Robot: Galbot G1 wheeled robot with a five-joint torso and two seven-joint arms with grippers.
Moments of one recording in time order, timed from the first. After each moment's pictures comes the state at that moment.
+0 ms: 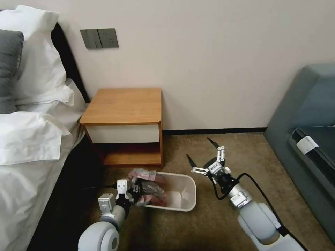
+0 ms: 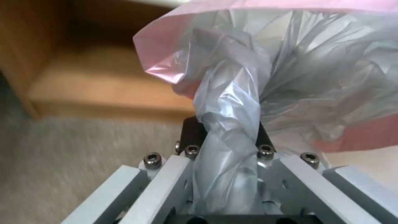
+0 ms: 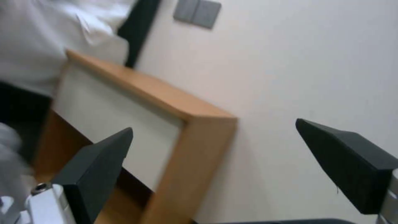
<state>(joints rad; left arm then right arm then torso) 1.59 -1.43 -0.48 -2.11 -0.33 0.41 -0.03 -1.36 1.10 0.22 2.01 -0.09 0.24 -0.06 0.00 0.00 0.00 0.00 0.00</state>
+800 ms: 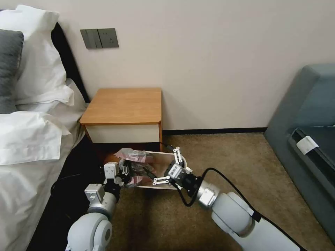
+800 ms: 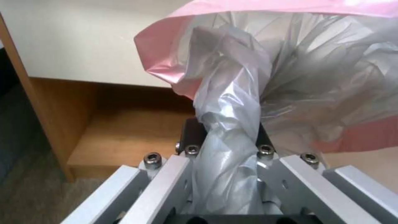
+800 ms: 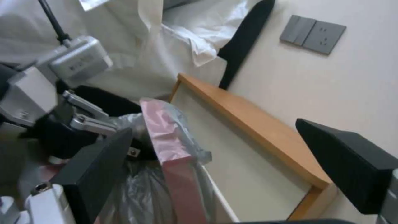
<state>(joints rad) 1.56 -1.44 -0.52 -2.17 -0.27 0.34 -0.03 -1.09 1.03 -0.12 2.04 -0.09 0.06 -0.15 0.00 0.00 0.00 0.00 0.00</state>
